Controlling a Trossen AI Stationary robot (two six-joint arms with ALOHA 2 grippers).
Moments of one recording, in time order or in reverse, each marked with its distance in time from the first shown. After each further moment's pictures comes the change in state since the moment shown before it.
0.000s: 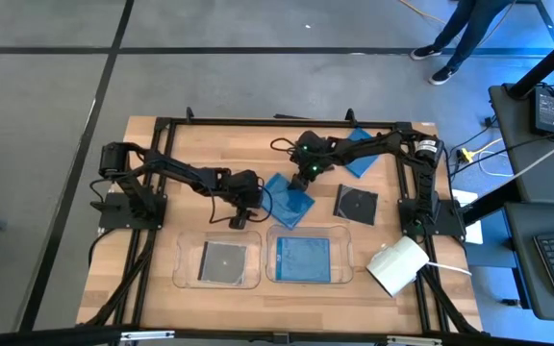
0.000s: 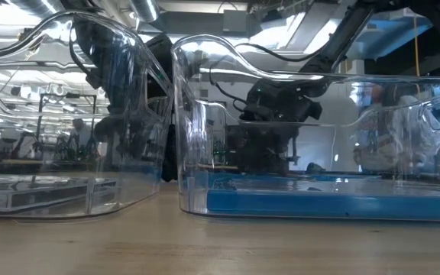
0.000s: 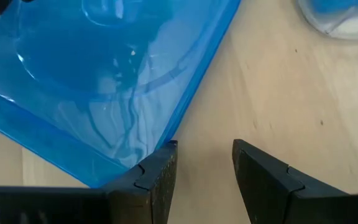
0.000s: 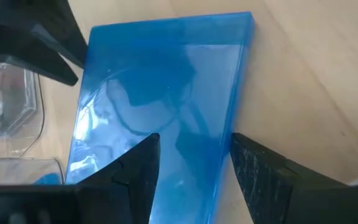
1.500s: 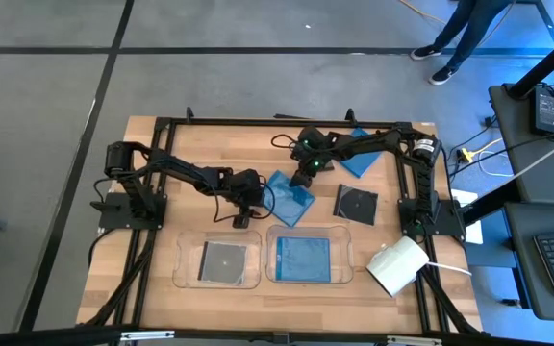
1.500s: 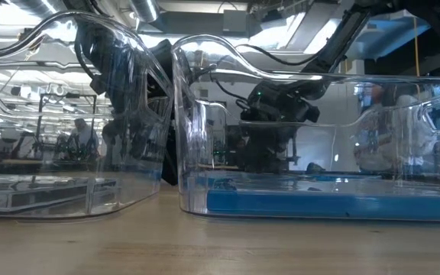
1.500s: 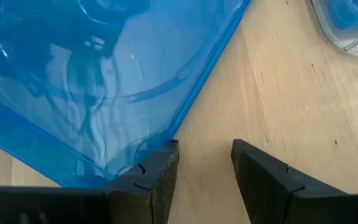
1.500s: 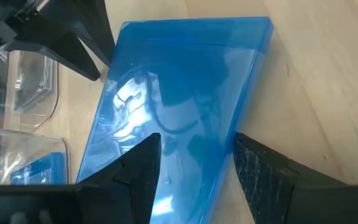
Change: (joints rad) left arm 0.019 0.077 0.005 0.038 0.018 -0.077; right arm -0.005 0.006 0.031 0.024 -0.154 -0.126
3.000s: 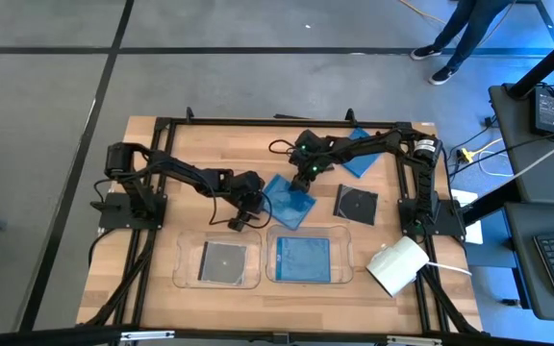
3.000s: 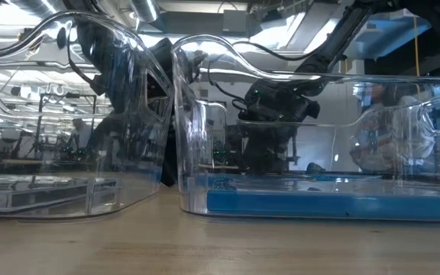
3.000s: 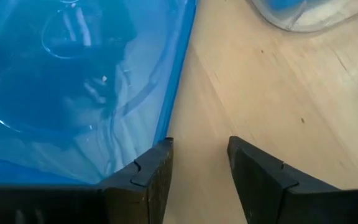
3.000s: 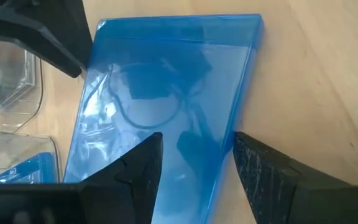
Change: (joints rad) left arm -0.031 -0.030 0.001 -0.006 0.072 0.255; right arm 0.003 -0.008 0.005 -0.088 0.139 -0.015
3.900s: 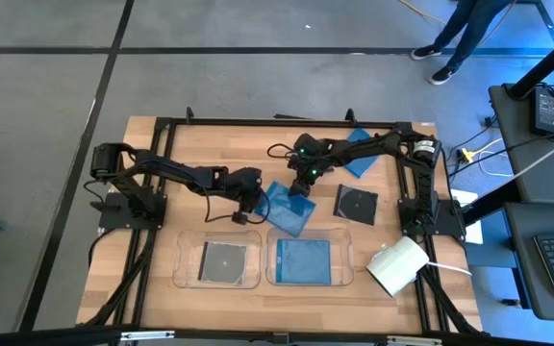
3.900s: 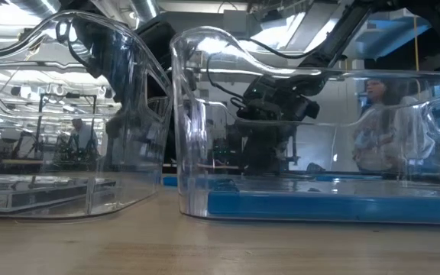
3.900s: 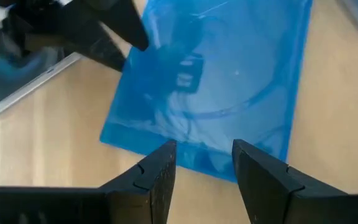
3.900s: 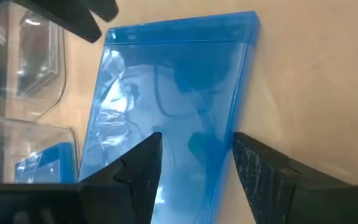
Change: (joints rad) left arm -0.024 -0.116 -0.002 -0.005 -0.242 -0.028; right arm 0.015 0.003 -0.002 0.002 -0.054 -0.001
